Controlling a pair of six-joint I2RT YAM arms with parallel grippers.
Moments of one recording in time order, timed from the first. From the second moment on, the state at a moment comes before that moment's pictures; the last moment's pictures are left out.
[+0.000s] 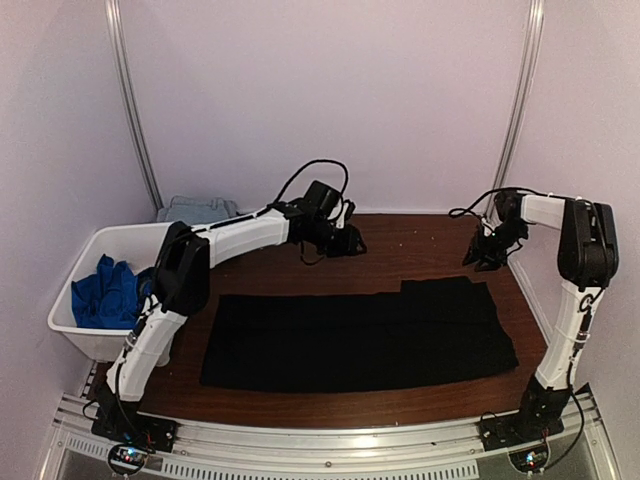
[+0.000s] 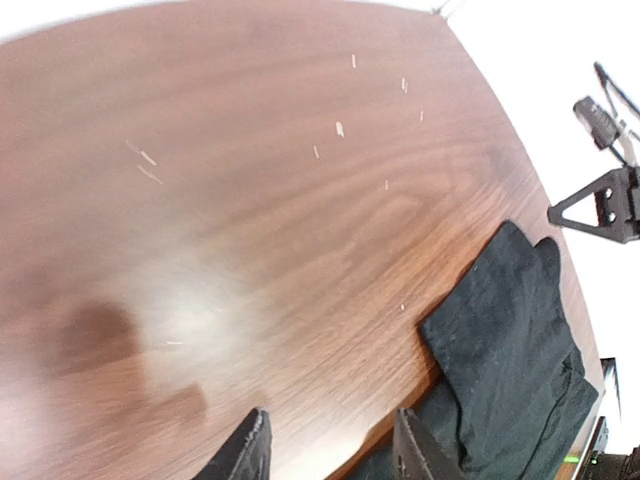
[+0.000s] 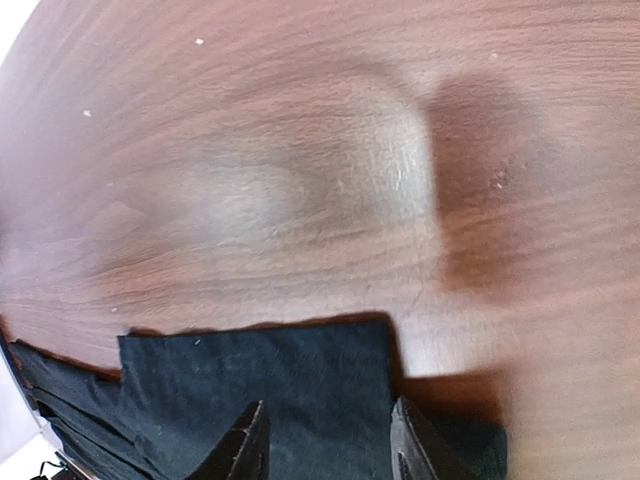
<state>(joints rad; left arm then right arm) -0.74 2.51 2.26 -0.47 0.29 -0.48 -0.11 1.99 1.53 -0.84 -0.35 0.21</state>
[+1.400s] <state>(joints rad) -0.67 2.14 1.64 -0.53 0.24 -0.37 -0.07 2.10 1.55 -0.82 -0.36 0.18</state>
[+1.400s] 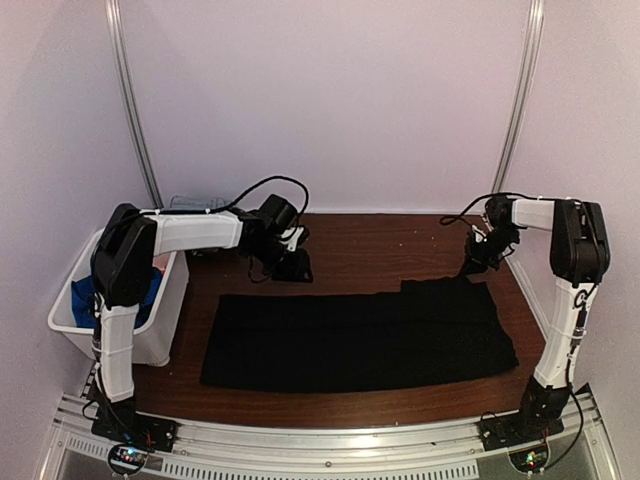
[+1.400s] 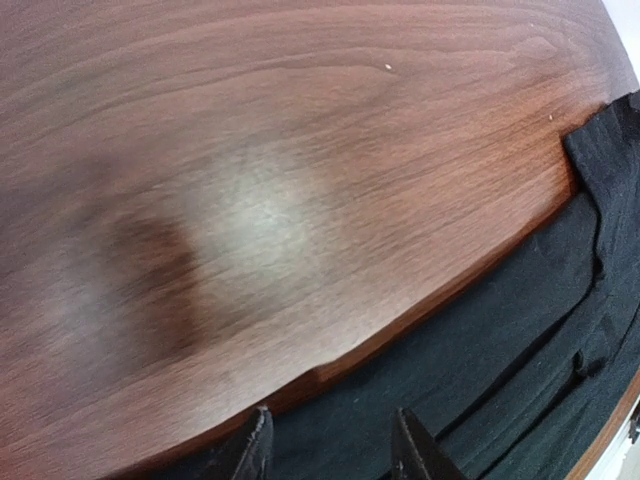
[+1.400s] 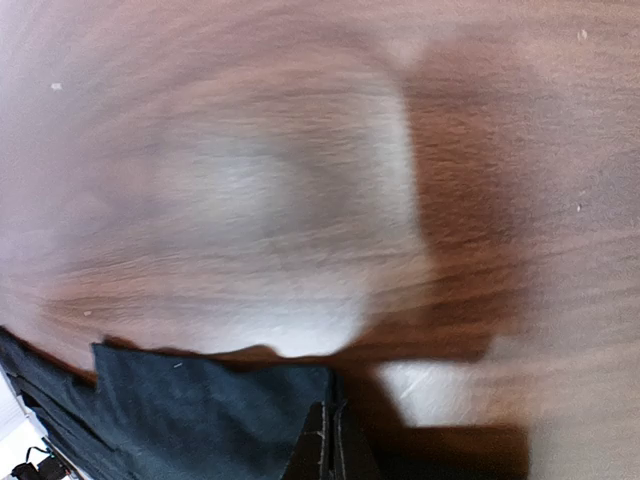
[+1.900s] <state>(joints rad) -0.62 1.96 1.46 -0.55 0.18 -0.30 0.00 1.52 1.10 -0.88 -0.45 0.22</state>
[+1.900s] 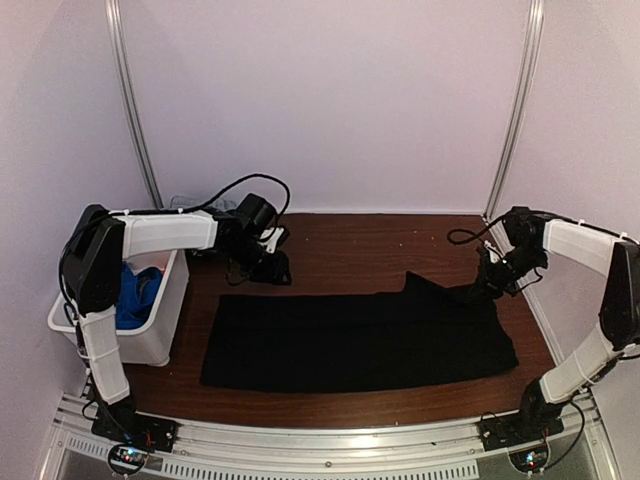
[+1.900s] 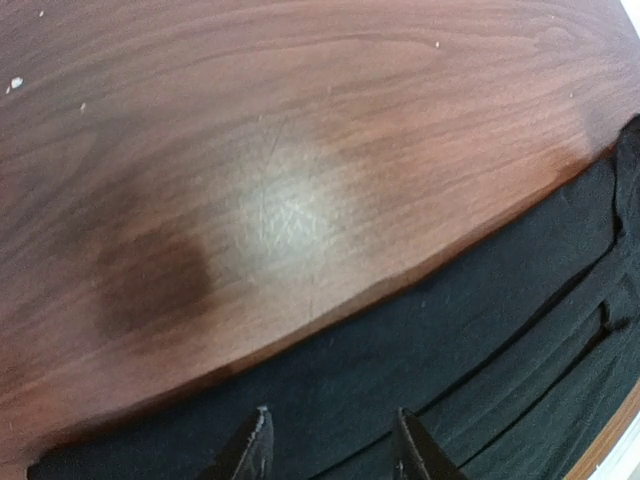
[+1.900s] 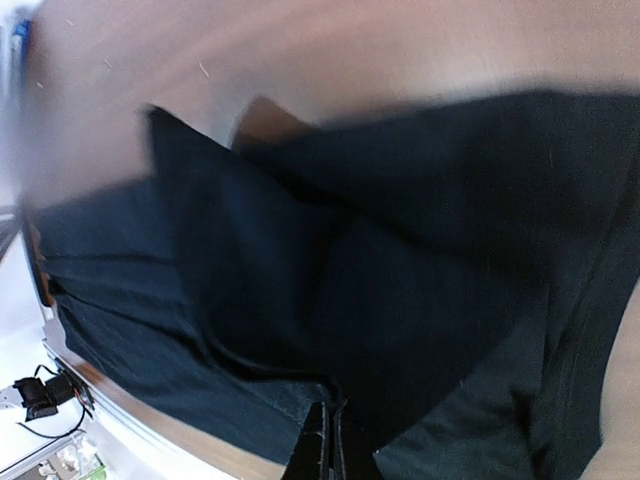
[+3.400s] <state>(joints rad) -1.07 2.13 1.64 -0.10 0.34 0.02 -0.04 1.12 0.77 -0.97 -0.54 0.59</state>
